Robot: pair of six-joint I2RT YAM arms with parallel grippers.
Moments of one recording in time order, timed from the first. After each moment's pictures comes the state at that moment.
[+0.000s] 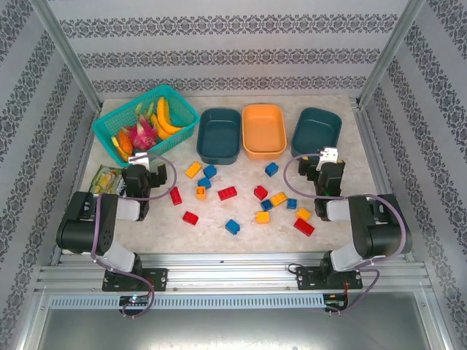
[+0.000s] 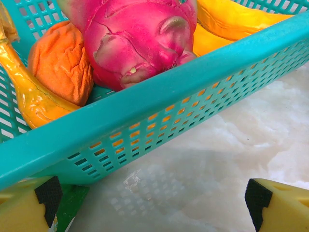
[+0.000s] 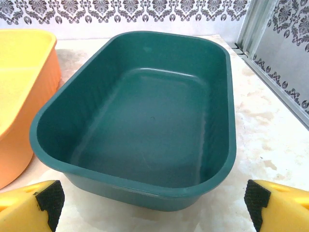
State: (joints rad) left arm -0.02 1.56 0.38 0.74 -0.21 -0.06; right arm 0.04 1.52 0.36 0.84 0.18 0.05
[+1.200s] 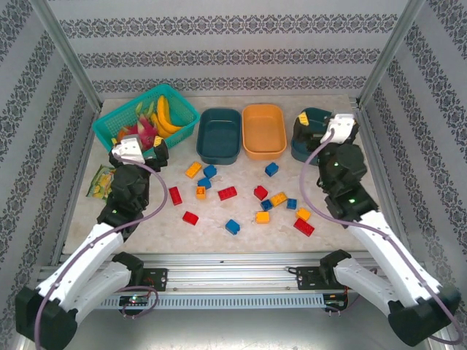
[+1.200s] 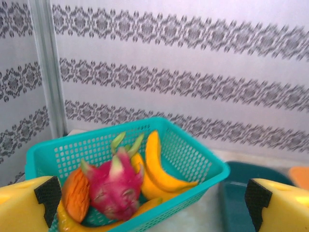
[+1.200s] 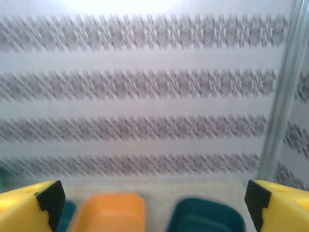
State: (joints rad) left arm -0.39 0.80 0.60 0.18 -0.56 -0.13; right arm 0.44 0.86 0.91 0.08 0.44 0.01
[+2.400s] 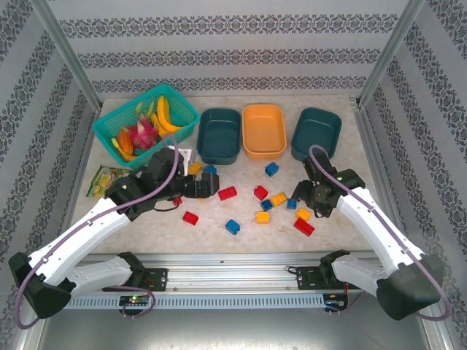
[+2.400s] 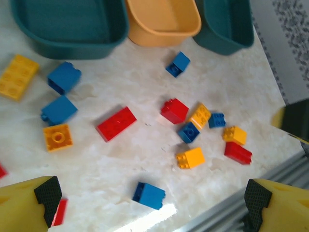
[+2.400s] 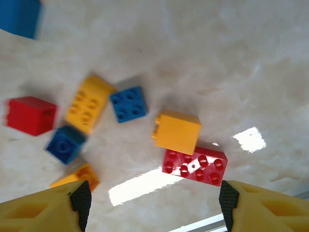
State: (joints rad) left arm -0.71 1.06 1.06 -0.72 0.05 -0.61; right arm 0.32 1.10 0.89 -1.10 0.05 0.87
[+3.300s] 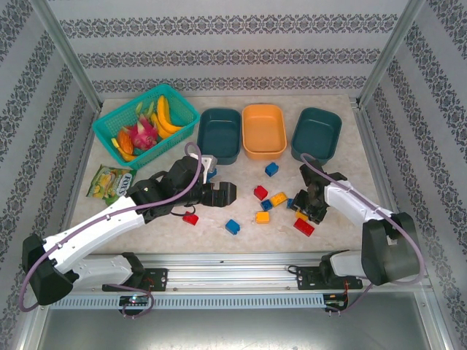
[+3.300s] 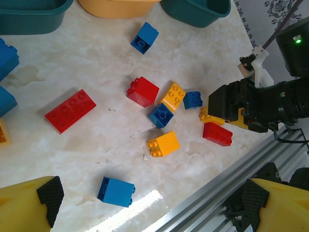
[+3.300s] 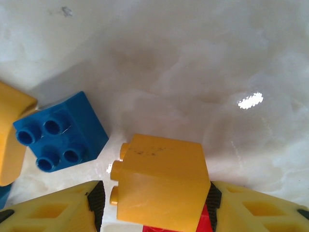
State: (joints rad) left arm -0.82 1.14 1.02 -0.59 0.06 -0.66; right arm 0.22 1.34 0.71 -0.84 -0.07 0.81
